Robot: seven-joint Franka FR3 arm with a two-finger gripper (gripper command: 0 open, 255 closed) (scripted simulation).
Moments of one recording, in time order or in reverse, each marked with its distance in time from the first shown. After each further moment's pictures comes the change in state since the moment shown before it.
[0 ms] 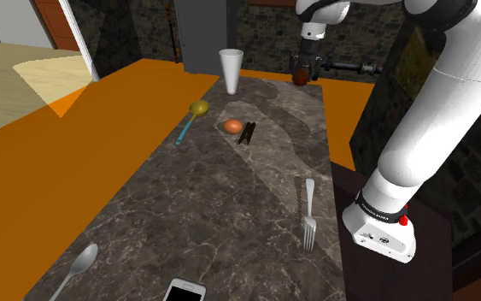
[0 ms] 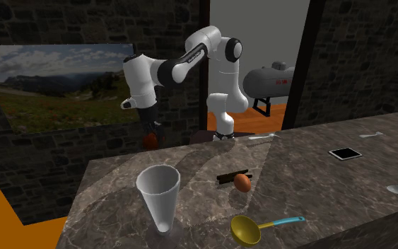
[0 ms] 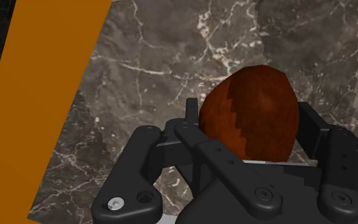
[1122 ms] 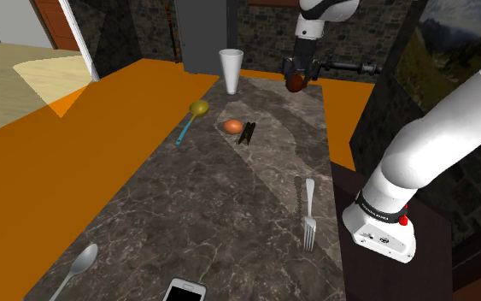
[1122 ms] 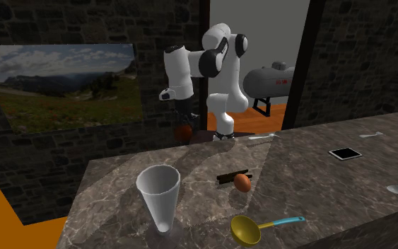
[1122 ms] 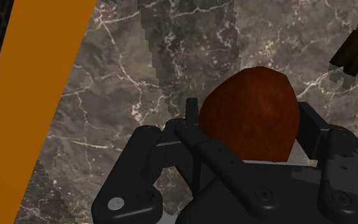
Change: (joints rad) arm 0.086 -0.343 0.148 -0.294 -0.080 -0.007 0.275
